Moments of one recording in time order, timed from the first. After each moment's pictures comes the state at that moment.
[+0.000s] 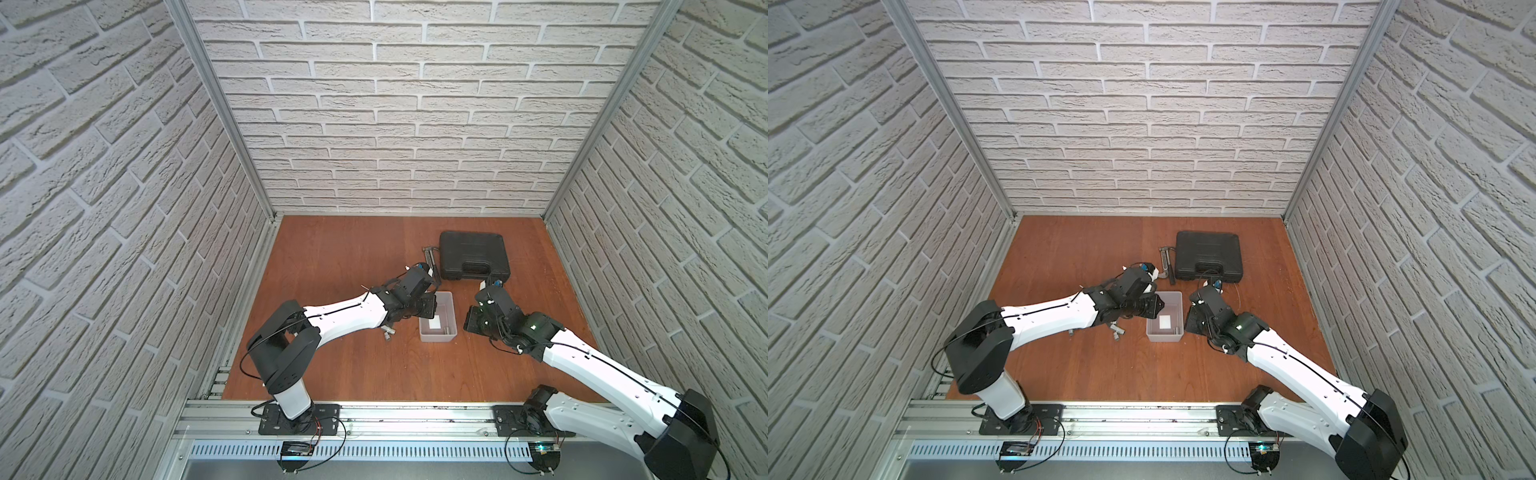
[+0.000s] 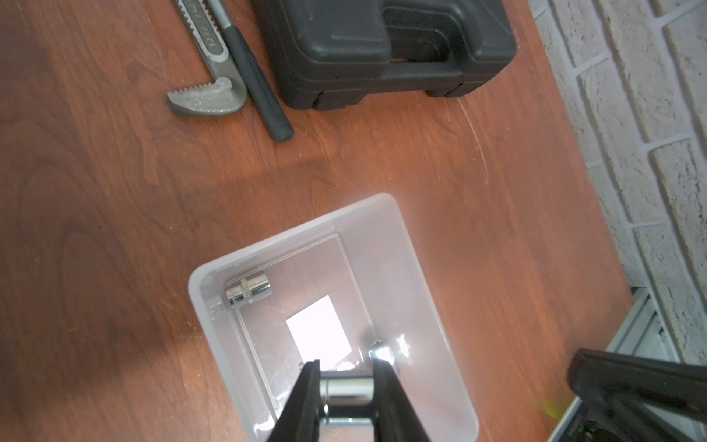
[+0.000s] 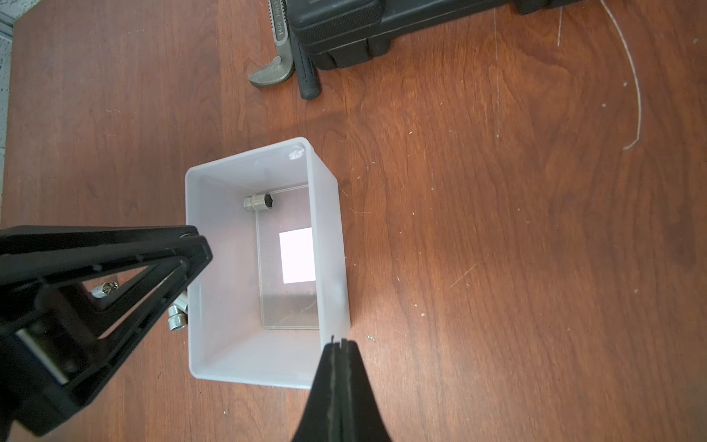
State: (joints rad) left arm -0.92 1.69 1.10 -0.23 0.05 -0.60; right arm 0.61 1.02 0.73 -0.67 0.19 0.83
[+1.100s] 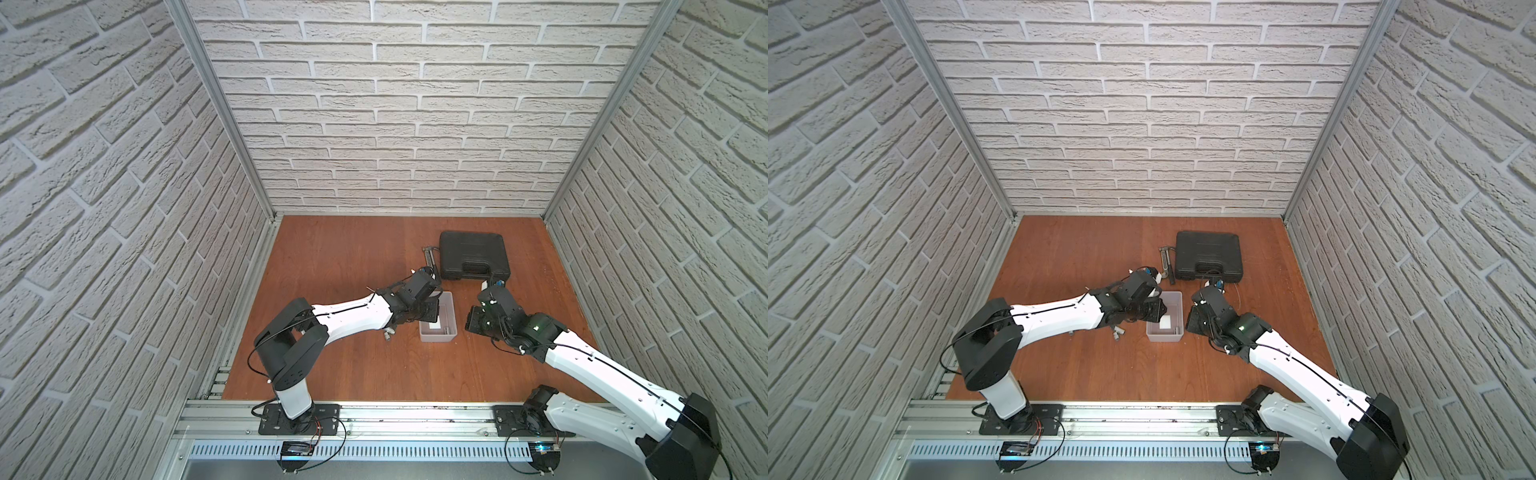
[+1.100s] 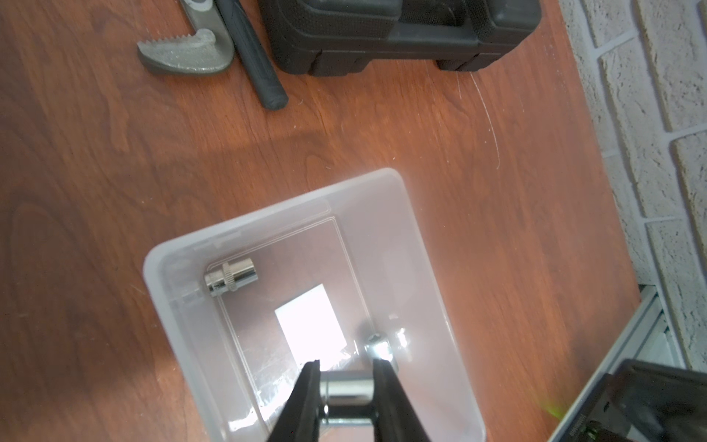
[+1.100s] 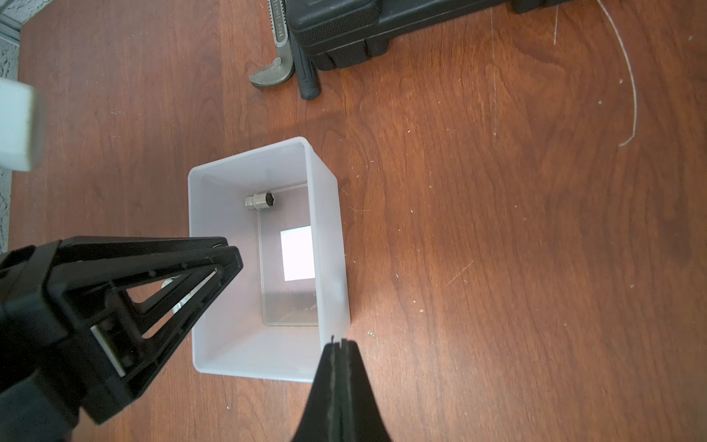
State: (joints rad) left arm -0.94 1.72 1.11 -0.23 0.04 -0.64; right arm 0.60 1.00 0.73 -0.68 0.17 0.83
